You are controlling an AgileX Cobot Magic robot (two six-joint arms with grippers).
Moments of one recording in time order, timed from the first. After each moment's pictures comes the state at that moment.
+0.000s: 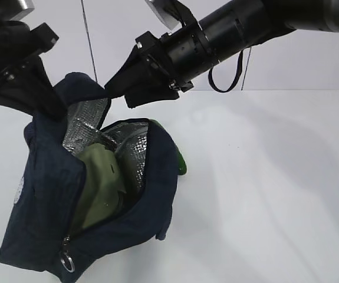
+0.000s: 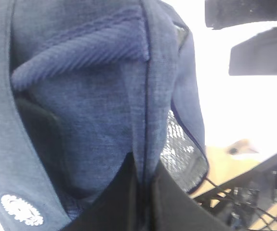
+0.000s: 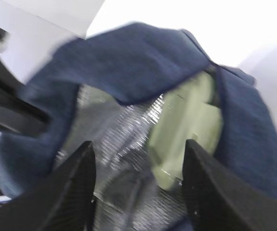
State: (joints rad) left arm -0.28 1.56 -1.34 -0.58 1.22 0.01; right arm 0.35 2.05 -1.73 1.10 1.20 -0.71
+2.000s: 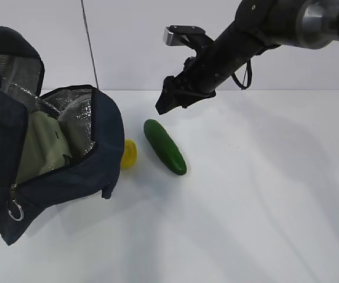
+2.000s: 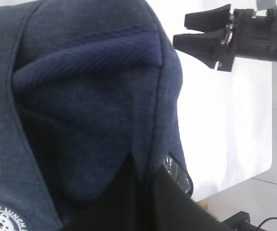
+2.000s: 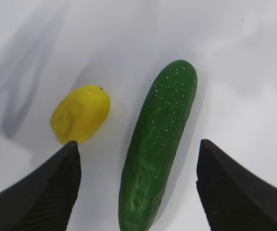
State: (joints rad) left arm 0.07 1.46 -1.34 -0.73 1.24 0.12; right arm 0.30 2.23 -1.90 0.58 0.90 -0.64
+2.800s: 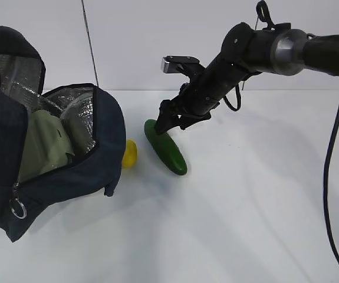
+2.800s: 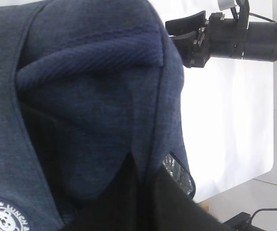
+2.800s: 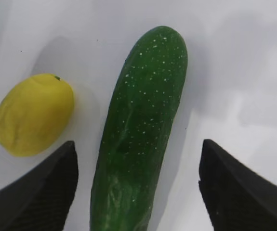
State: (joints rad) left arm 0.07 1.46 -1.34 -0.72 1.24 0.12; right arm 0.30 2.39 -1.98 0.57 0.90 -0.58
